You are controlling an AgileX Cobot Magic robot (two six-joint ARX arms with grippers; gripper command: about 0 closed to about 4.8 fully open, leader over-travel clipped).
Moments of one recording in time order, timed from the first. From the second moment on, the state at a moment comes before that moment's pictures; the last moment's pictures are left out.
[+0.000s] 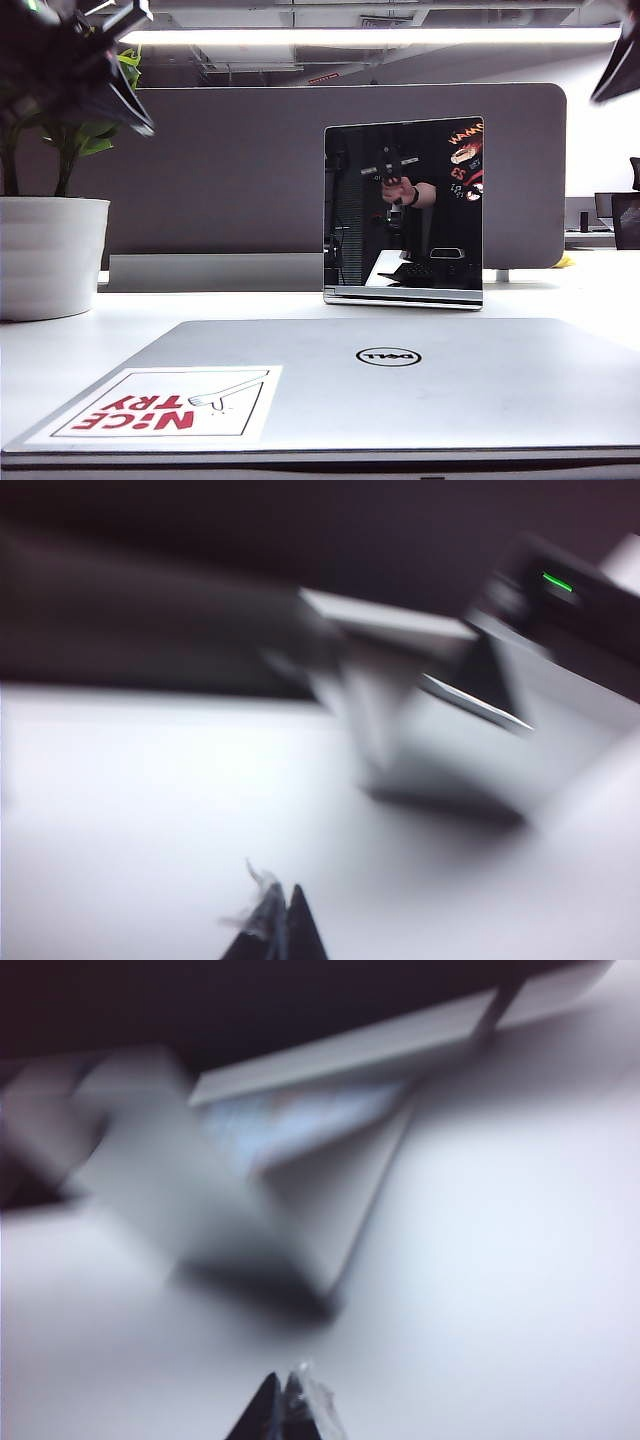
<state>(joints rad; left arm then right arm) -0.21 1.23 0.85 0.09 0.20 -0.27 -0.04 1.19 1.01 -0.28 -0.34 0.27</state>
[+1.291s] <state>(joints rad) -0.16 1.00 0.73 0.07 -0.13 -0.05 -0.01 1.06 1.01 -0.09 -0.13 0.24</state>
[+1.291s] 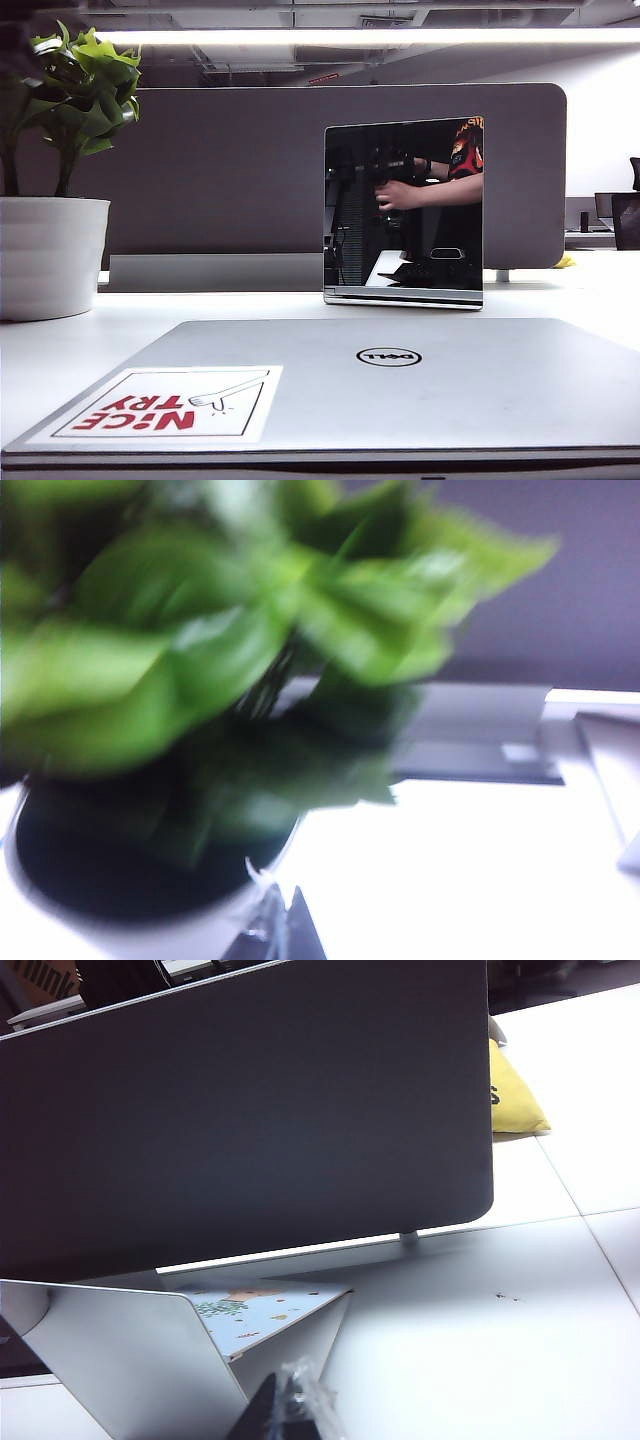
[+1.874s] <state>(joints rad) -0.08 0.57 0.24 0.22 -0.08 -0.13 -0.01 1.06 1.01 -0.09 -0.13 0.24</state>
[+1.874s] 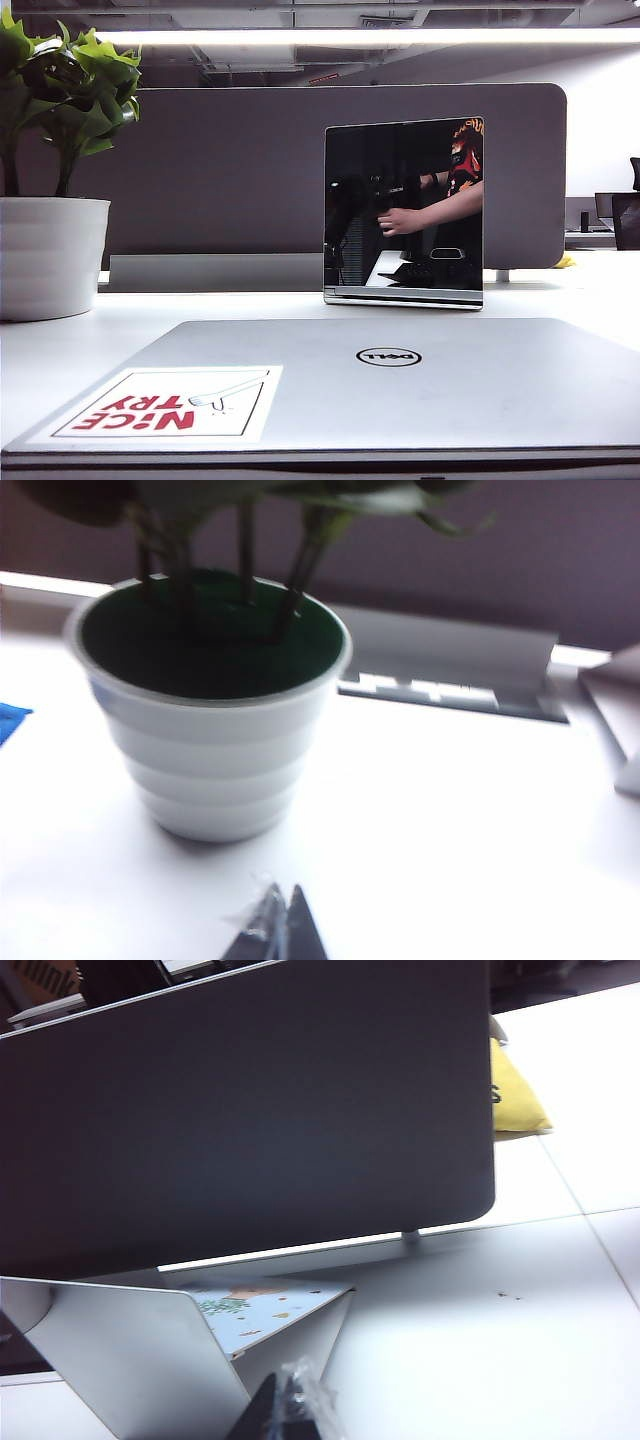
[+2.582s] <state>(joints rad) -0.04 0.12 0.01 0.13 -0.03 -0.13 -0.01 1.06 1.01 -0.09 -0.13 0.24</state>
